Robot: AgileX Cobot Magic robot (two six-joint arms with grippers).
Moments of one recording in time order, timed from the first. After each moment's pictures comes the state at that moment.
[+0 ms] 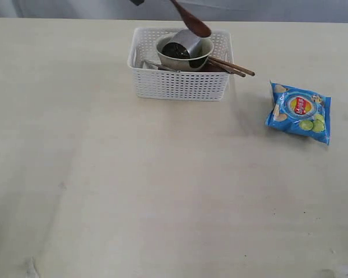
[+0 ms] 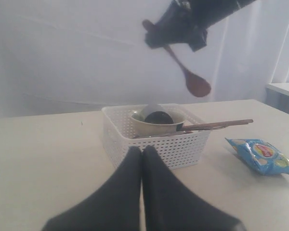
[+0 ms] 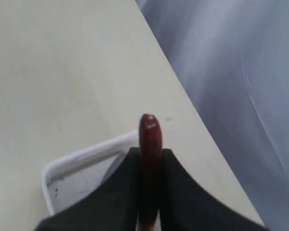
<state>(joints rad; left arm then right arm) -0.59 0.39 0.00 -0.30 -0.27 0.13 0.60 1.95 -1.81 0.11 0.64 -0.68</state>
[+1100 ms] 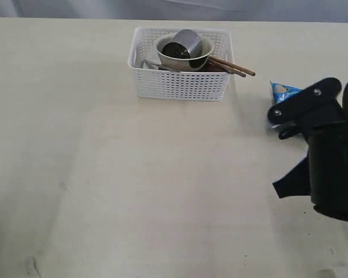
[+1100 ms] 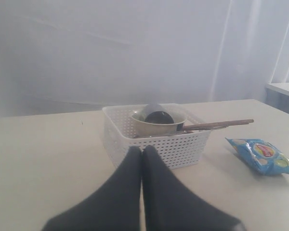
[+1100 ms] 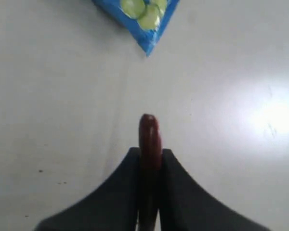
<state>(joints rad) -0.59 0.39 0.00 -0.30 -0.27 0.13 1.03 1.33 -0.58 -0.78 1.21 1.13</state>
